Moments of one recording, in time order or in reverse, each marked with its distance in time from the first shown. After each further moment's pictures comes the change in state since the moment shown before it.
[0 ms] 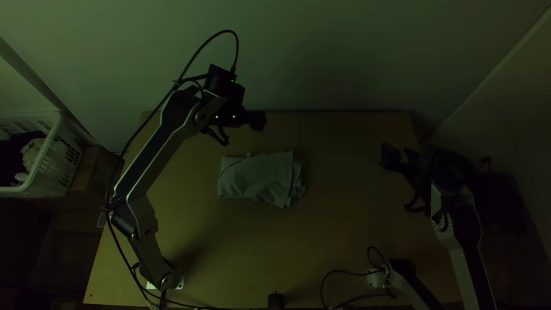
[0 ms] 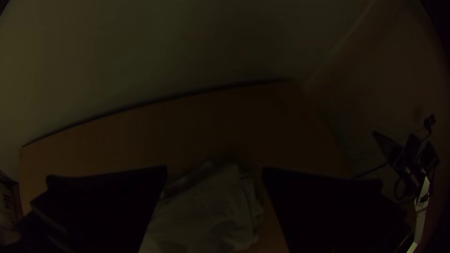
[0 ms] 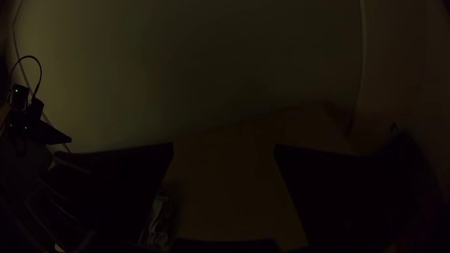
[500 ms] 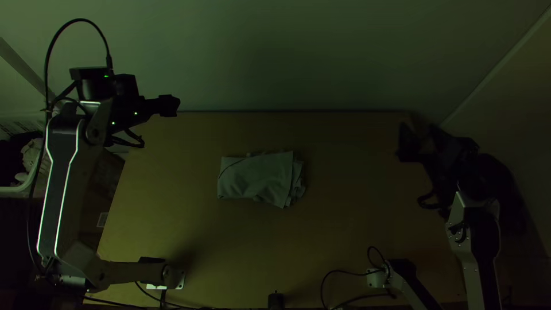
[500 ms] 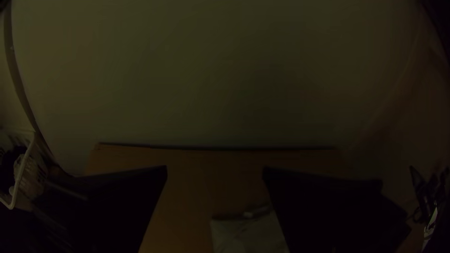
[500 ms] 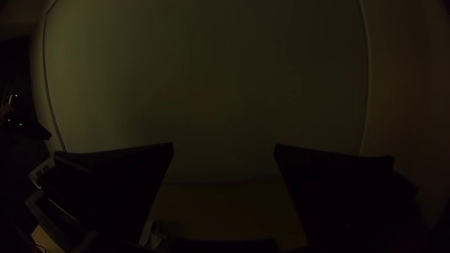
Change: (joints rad) left arm 0.468 -0.459 -0.384 0.171 0.040 0.114; right arm -0.002 -0.057 0.125 0.144 0.002 -0.156
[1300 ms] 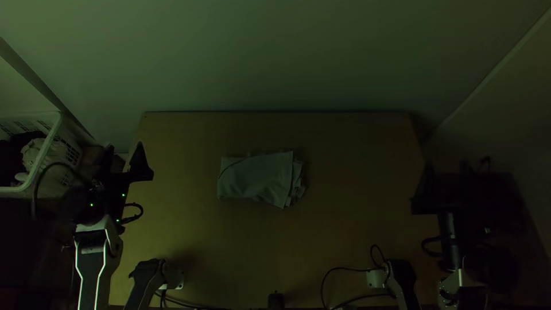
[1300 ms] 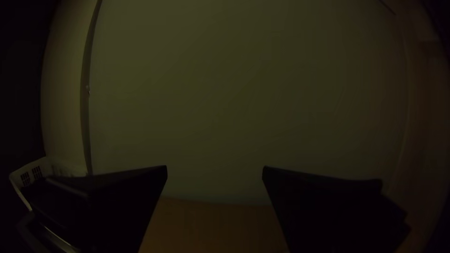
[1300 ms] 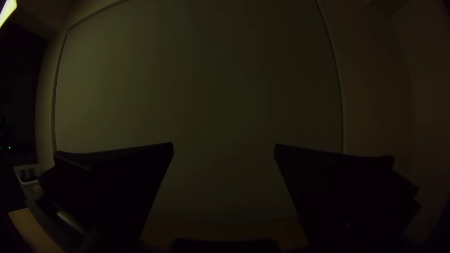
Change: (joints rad) left arm 0.217 -0.816 -1.128 0.869 -0.084 0.095; right arm -0.072 -0.517 -0.324 0.140 0.001 -0.076
